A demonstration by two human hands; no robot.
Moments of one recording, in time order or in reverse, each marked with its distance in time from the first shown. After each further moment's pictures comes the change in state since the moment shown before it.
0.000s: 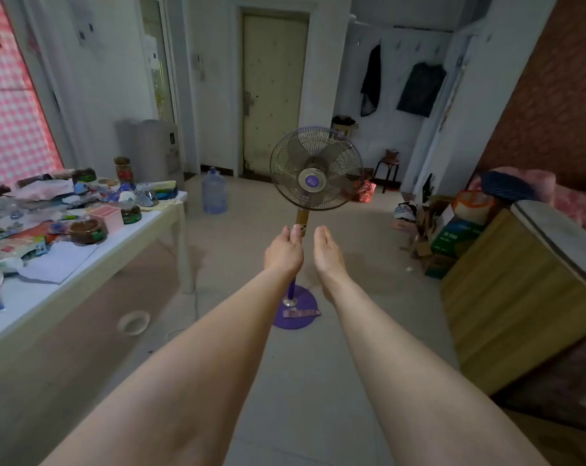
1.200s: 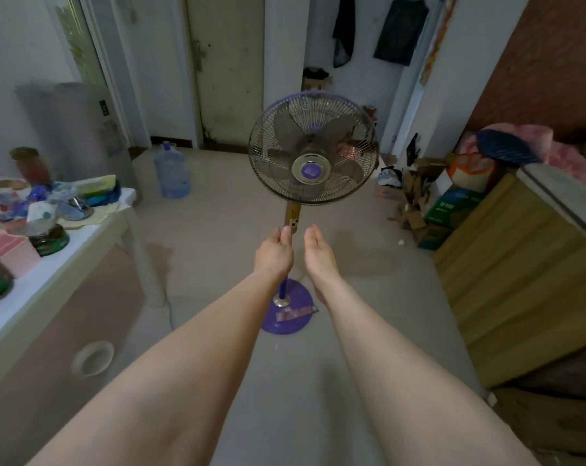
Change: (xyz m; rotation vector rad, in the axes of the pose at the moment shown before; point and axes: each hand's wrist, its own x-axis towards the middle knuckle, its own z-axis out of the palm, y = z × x) left_hand 0.314 -0.076 0.049 0.071 -0.172 -0.027; right_hand 0.281 0.050 0.116 0.075 0.092 0.144
